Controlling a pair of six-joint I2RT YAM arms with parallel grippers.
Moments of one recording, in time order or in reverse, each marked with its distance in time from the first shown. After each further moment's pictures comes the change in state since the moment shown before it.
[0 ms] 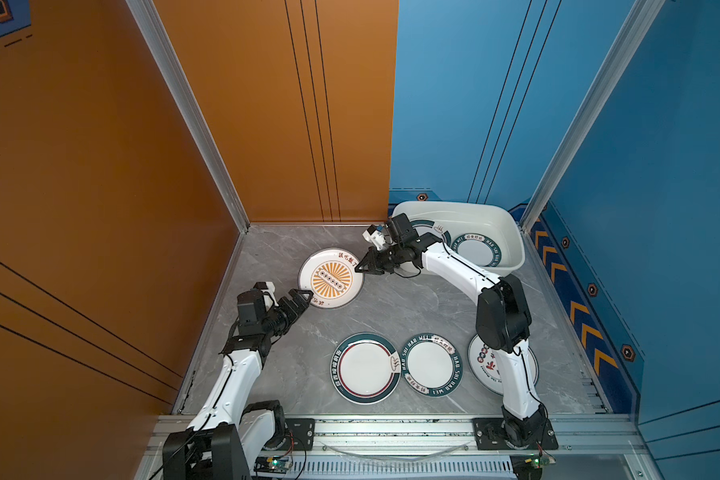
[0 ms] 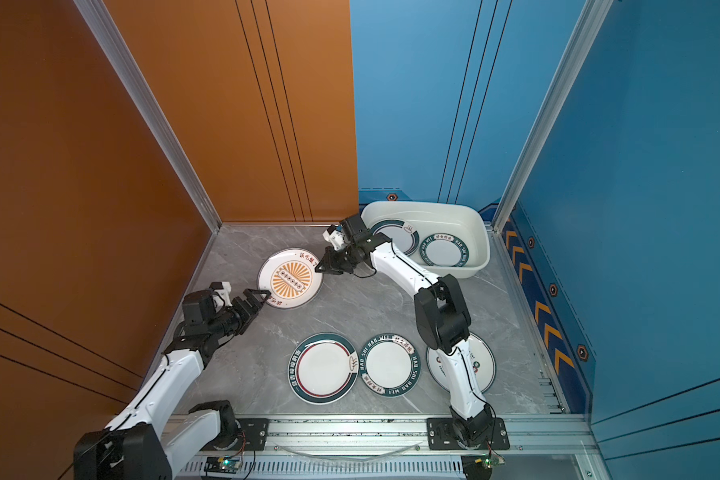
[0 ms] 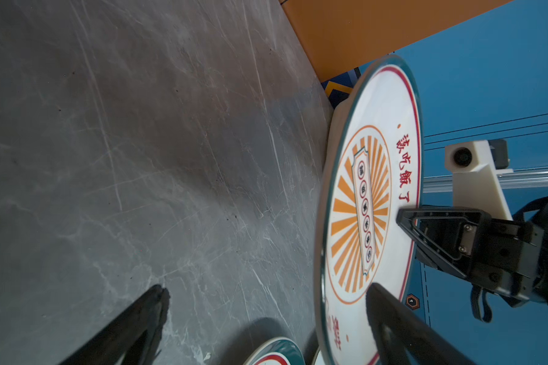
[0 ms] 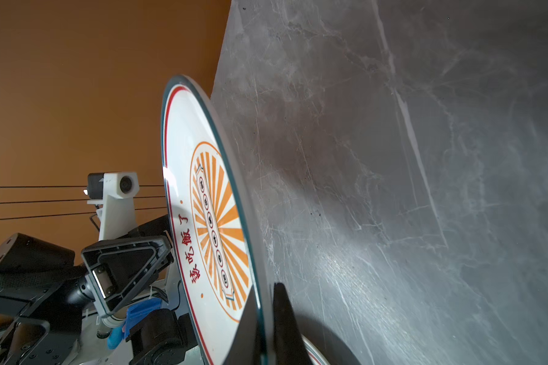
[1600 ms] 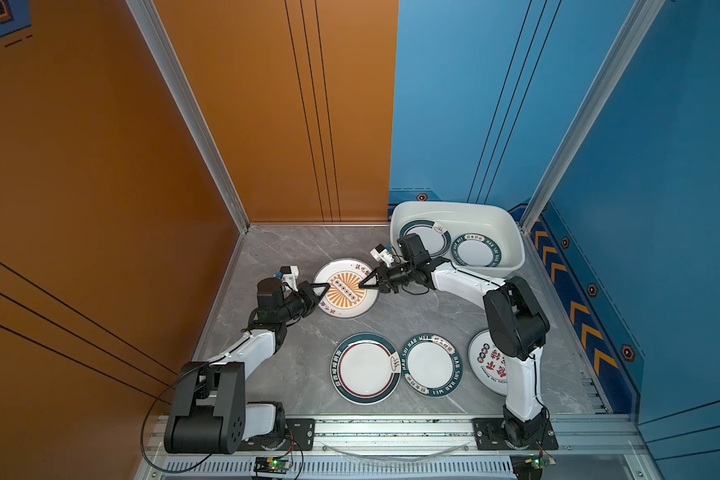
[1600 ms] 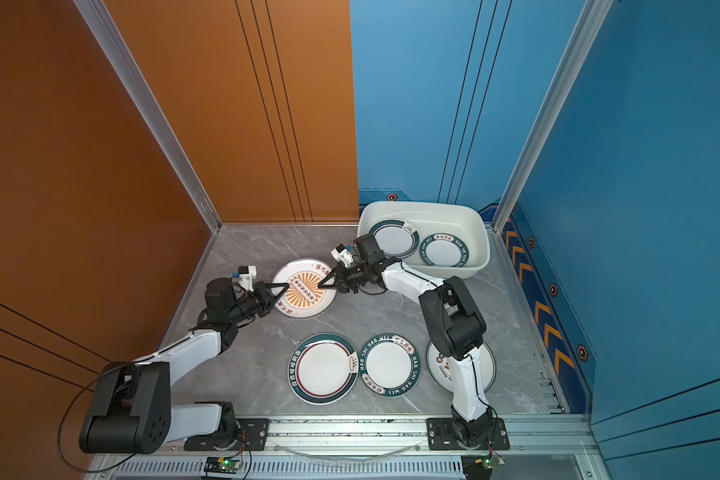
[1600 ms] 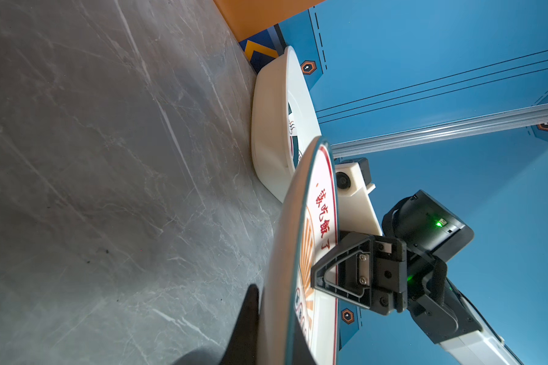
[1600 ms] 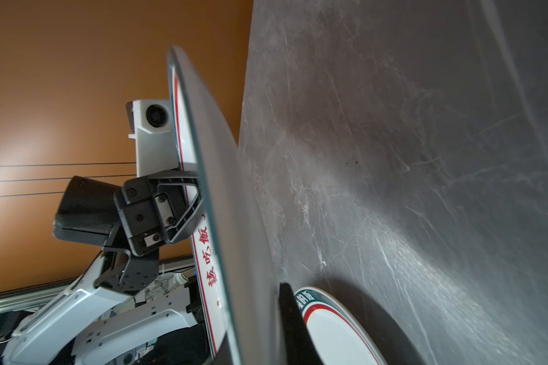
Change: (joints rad) left arm -0.148 0.313 0.029 0.520 0.171 -0.212; right arm -0.032 -0.111 -0.416 0.436 -0.253 0.233
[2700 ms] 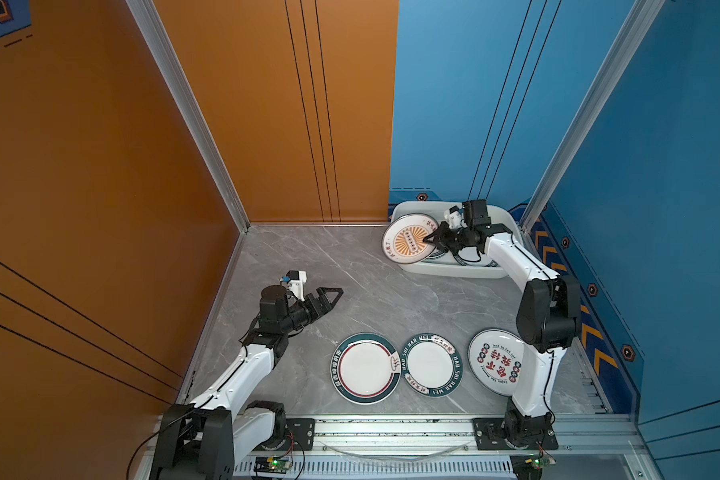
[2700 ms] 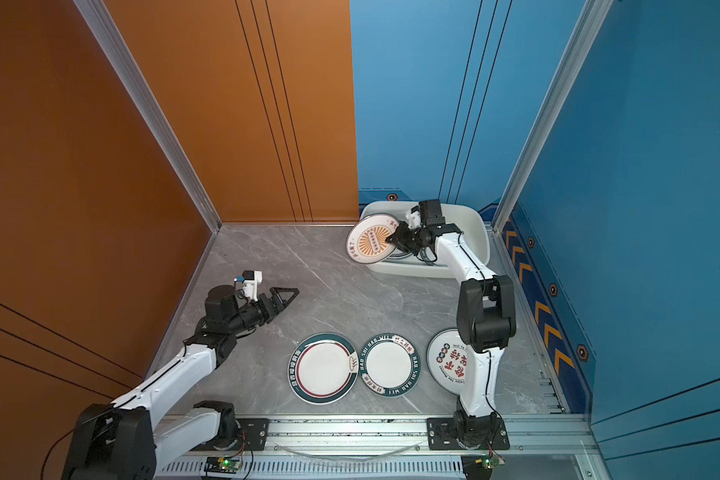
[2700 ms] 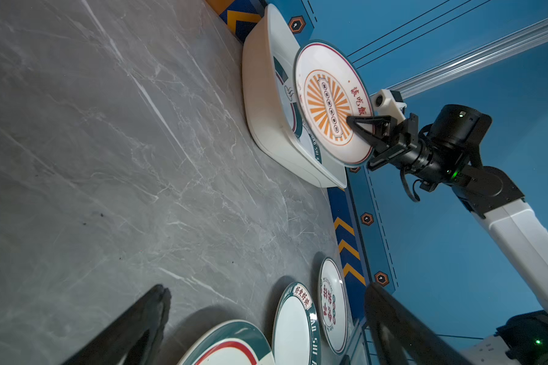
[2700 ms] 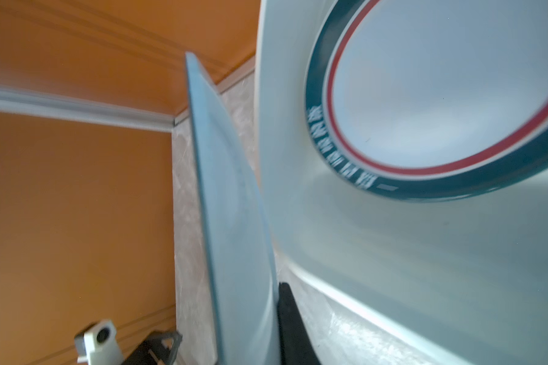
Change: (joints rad) left arm -0.088 -0.260 -0.061 -0.269 -0.081 0.224; right arm -0.431 -0.035 0.263 -0.372 0.383 -0.122
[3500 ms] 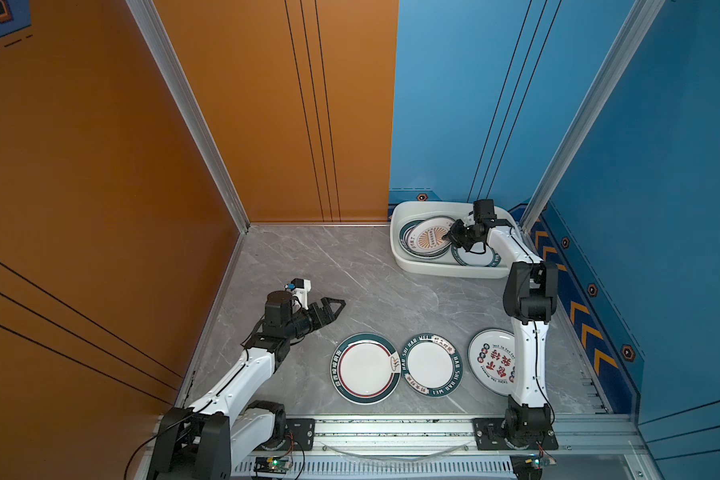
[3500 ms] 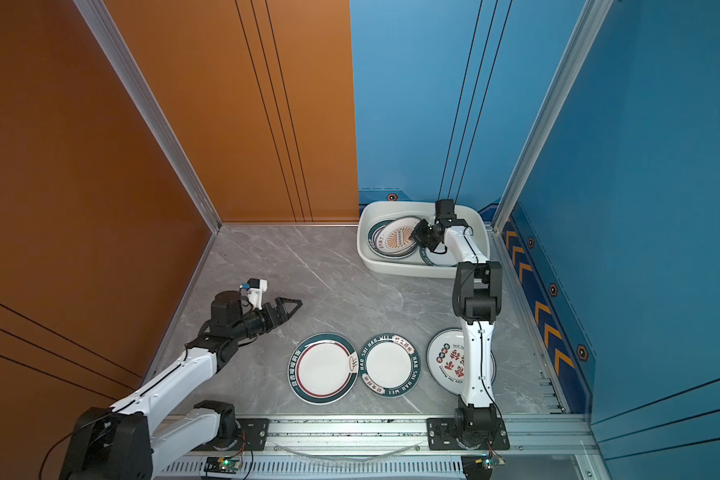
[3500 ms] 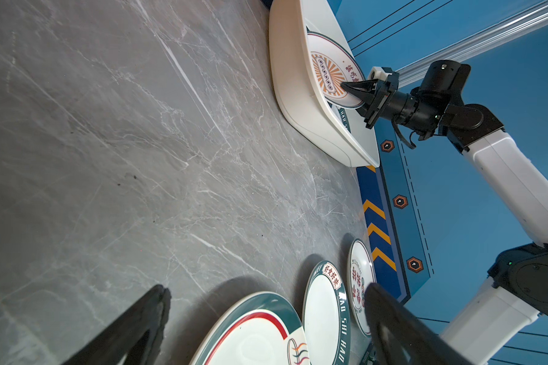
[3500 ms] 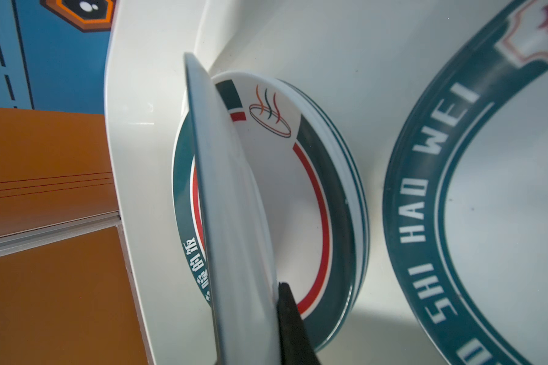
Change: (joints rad) left arm -0.037 0.004 -0.014 -0.093 -0.042 0.082; right arm -0.105 0.385 0.354 -0.095 0.098 0.079
